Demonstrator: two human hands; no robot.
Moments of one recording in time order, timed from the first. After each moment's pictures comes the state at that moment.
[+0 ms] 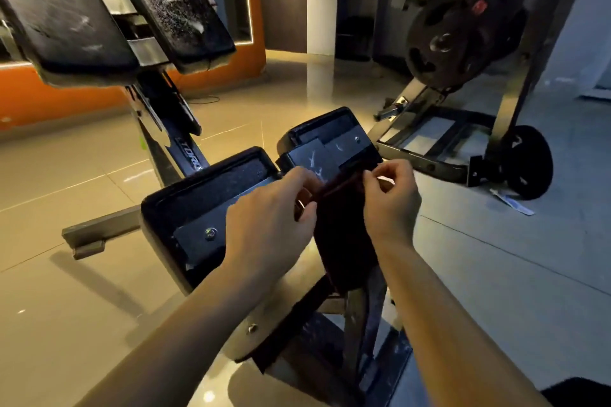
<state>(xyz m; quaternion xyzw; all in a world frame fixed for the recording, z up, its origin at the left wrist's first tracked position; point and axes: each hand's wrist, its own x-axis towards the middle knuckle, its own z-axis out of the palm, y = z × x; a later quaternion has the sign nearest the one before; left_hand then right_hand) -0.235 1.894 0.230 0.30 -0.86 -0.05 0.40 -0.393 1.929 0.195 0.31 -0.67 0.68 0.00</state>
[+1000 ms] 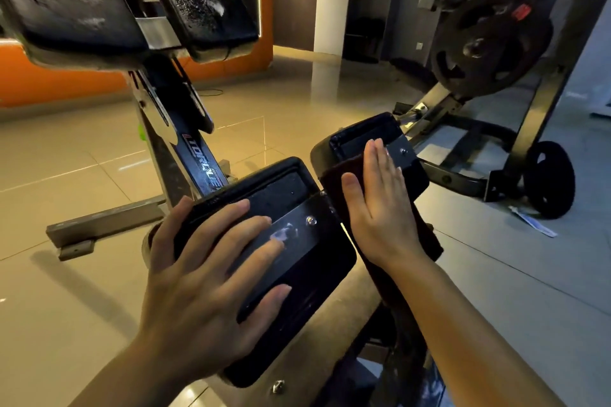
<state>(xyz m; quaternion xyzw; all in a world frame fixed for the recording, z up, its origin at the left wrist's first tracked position) -0.155 1.798 0.170 0.21 -0.88 0.21 0.37 -0.390 1.839 0.178 0.53 -0.76 0.37 0.05</state>
